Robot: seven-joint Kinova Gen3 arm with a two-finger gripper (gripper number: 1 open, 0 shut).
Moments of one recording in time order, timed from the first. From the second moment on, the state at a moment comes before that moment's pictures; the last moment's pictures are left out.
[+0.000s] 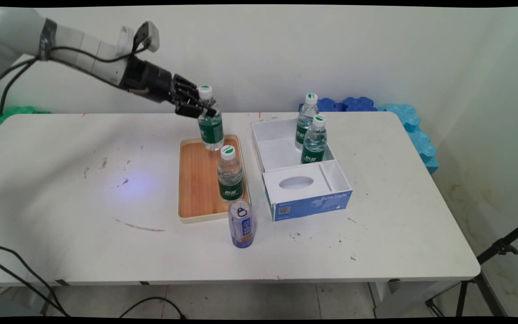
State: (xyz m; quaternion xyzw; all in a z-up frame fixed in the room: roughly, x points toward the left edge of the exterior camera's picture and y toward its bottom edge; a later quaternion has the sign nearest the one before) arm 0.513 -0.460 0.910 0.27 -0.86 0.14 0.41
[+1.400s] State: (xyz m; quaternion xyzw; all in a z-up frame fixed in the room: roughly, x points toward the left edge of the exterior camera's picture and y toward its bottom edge) arm 0.487 -0.443 0.838 0.26 -0.85 0.14 0.43
